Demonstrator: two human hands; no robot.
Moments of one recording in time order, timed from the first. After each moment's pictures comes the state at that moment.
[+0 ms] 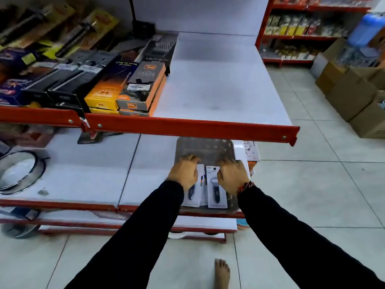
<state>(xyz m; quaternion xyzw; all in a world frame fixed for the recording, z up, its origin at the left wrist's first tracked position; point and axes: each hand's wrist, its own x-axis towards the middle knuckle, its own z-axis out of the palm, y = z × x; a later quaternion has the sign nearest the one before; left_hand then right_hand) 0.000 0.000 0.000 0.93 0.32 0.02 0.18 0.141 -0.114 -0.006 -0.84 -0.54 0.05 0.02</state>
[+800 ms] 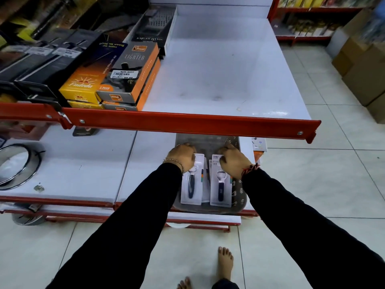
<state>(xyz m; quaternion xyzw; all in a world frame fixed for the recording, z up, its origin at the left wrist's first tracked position) 0.032 0.044 -0.012 0.91 0.37 -0.10 0.16 0.179 -0.079 -0.016 -0.81 -0.54 0.20 0.09</state>
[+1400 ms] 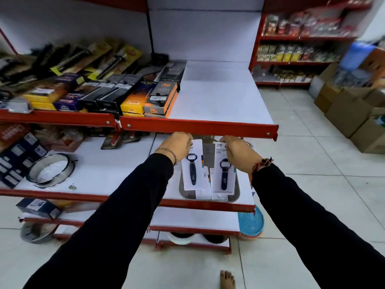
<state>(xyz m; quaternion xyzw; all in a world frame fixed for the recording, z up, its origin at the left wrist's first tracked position) -0.056 -0.014 0.141 0.93 0.35 0.07 0.13 0.116 -0.155 0.131 -0.77 -0.61 0.06 0.19</state>
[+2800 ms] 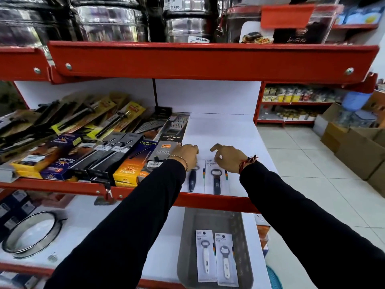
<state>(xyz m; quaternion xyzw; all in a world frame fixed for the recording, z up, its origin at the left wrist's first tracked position) 0.055 0.112 0.224 0.93 0.36 0.00 0.02 0.204 0.016 0.215 -0.80 -0.58 0.10 0.13</state>
